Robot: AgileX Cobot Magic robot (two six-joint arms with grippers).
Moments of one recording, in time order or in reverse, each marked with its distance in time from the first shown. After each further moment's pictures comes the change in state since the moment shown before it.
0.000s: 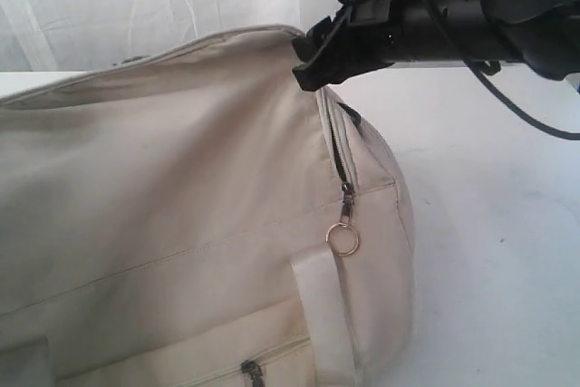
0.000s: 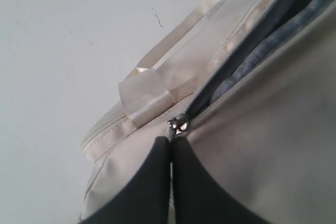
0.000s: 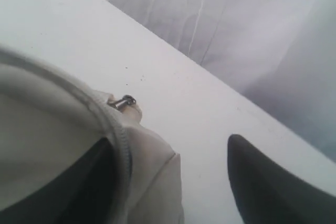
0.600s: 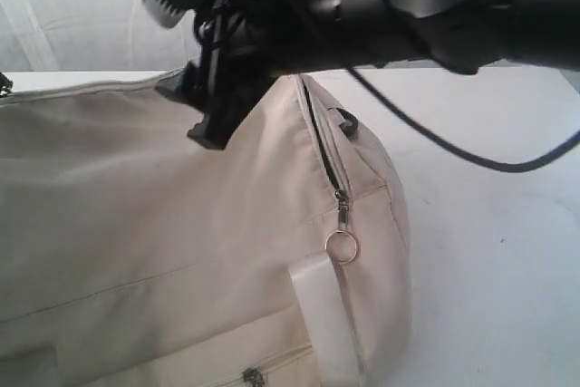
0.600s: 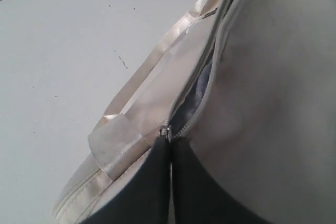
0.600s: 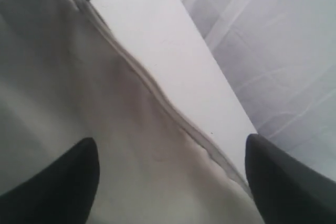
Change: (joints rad) left arm 0.010 0.063 0.002 -0.244 -0.053 0.291; right arm 0.269 0.050 -0.123 -0.004 0.103 -0.315
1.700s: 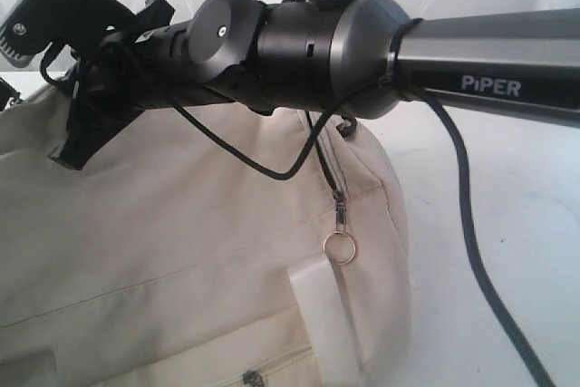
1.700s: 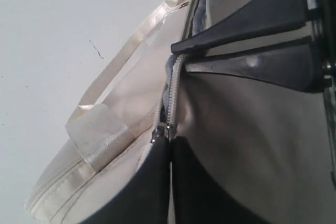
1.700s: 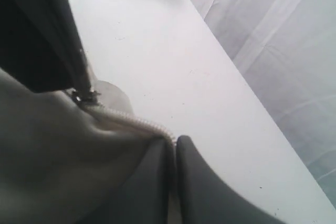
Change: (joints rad) left arm 0.002 0.000 0.000 -0.038 0.064 -0.022; right arm 0.141 0.366 -0.317 0.000 -0.129 0.151
